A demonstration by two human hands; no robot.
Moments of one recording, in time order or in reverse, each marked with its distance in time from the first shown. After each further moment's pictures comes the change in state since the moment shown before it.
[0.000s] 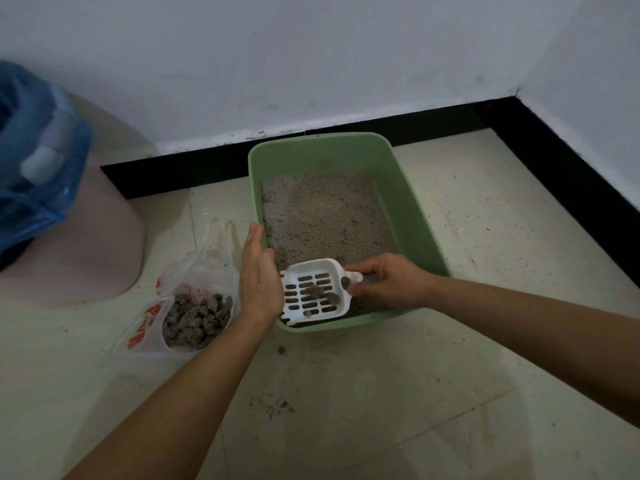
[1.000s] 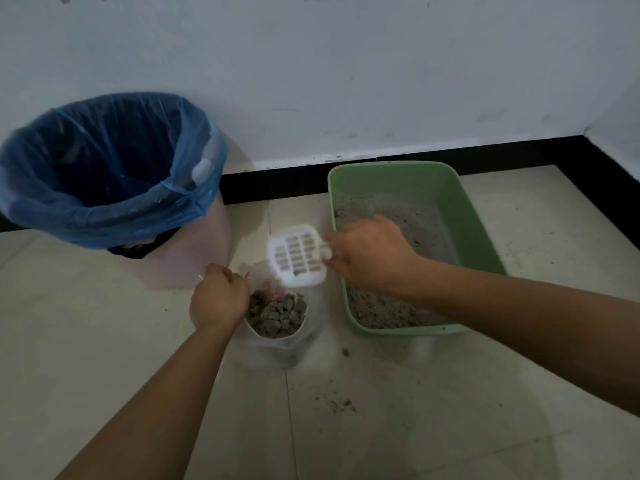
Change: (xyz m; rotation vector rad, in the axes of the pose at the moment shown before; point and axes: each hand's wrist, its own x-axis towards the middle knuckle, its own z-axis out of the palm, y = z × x) left_hand -0.004 -0.015 -0.174 0.648 0.367 -0.204; right_hand 0.025 -0.192 0.017 -0.786 0.354 -0.417
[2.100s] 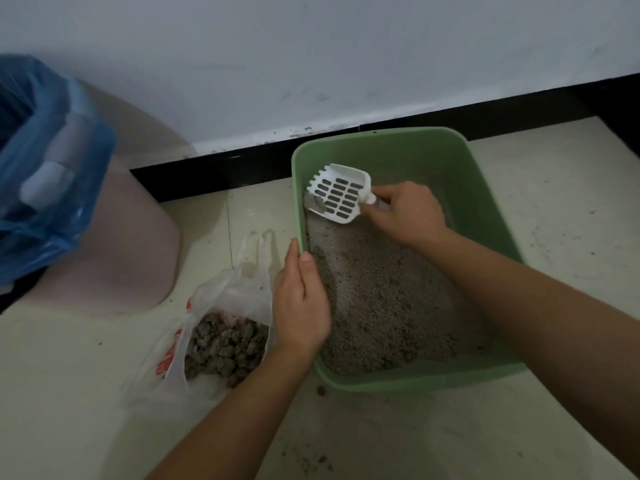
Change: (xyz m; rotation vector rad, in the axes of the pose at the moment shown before) left_hand -0.051 0.116 0.130 -0.427 -0.211 0.212; right_hand 0.042 0.163 0.109 0.543 0.031 0.609
